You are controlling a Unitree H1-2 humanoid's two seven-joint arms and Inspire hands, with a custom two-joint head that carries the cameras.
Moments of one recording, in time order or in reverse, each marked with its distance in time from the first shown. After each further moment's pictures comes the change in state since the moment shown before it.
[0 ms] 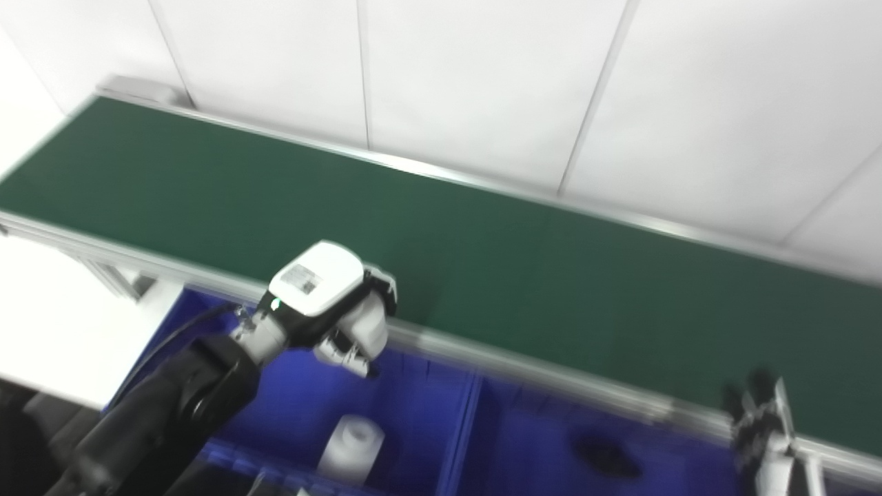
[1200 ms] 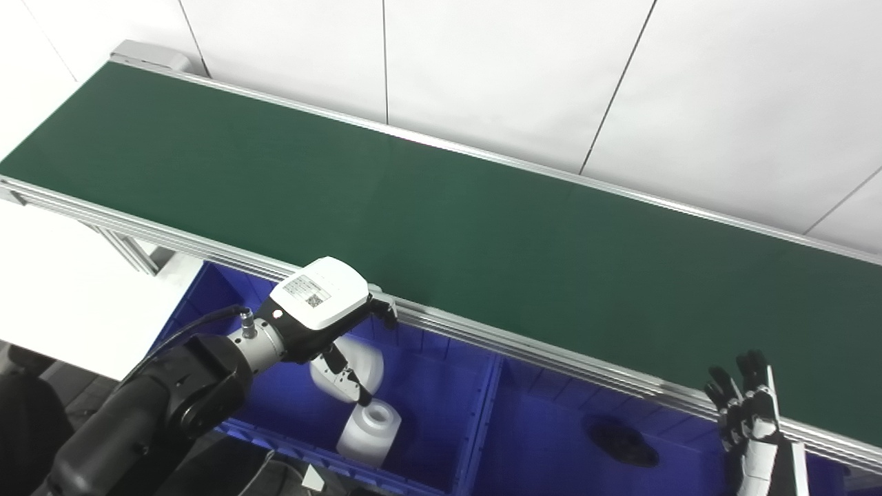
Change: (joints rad) left arm 0.043 0.008 0.018 -0.099 0.108 -0.012 -0.194; right arm -0.004 0.028 0.012 -0.015 -0.020 0.004 -0.004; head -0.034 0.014
